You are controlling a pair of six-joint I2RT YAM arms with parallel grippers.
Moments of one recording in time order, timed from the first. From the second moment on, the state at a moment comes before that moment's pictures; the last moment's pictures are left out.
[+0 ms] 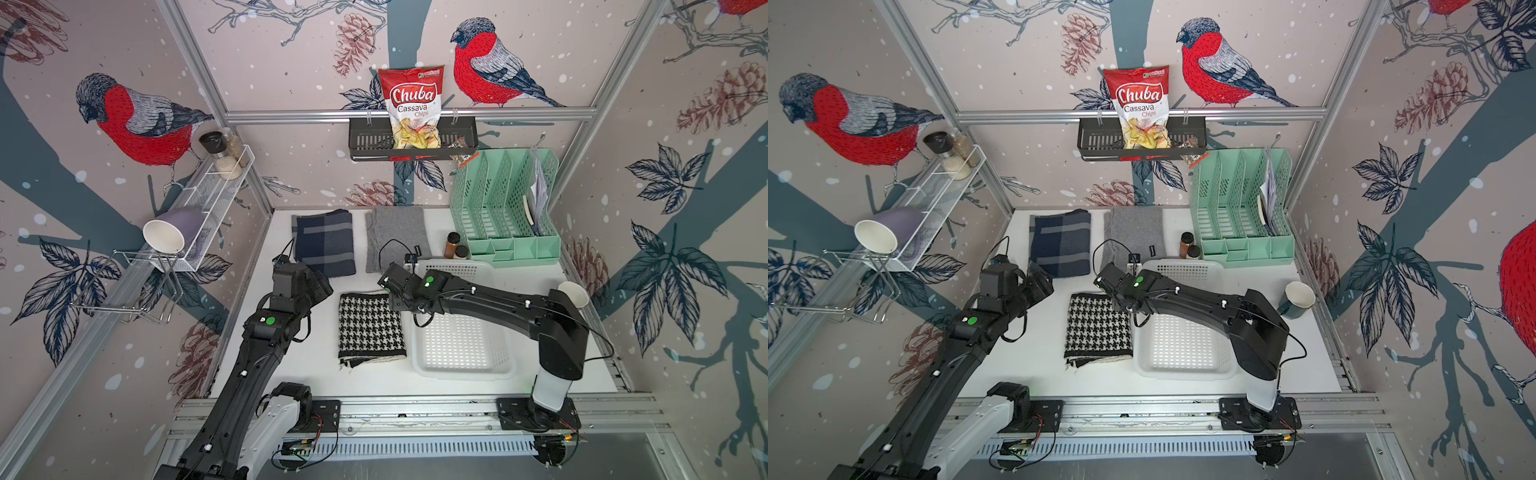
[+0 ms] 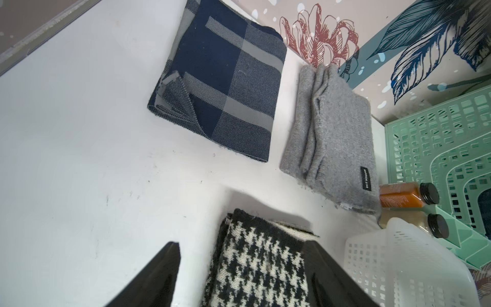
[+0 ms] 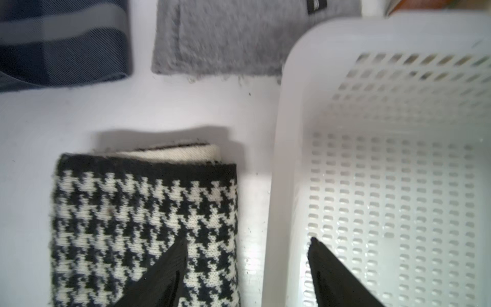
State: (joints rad) left arm -0.17 0.84 0.78 -0.62 -0.08 -0.66; right arm 1.10 1.83 1.46 -0.81 0.36 0.90
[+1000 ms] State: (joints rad) left arm -0.20 0.82 0.79 -0.65 -0.10 -0.70; right arm 1.03 1.82 1.44 -0.90 0.36 1.08
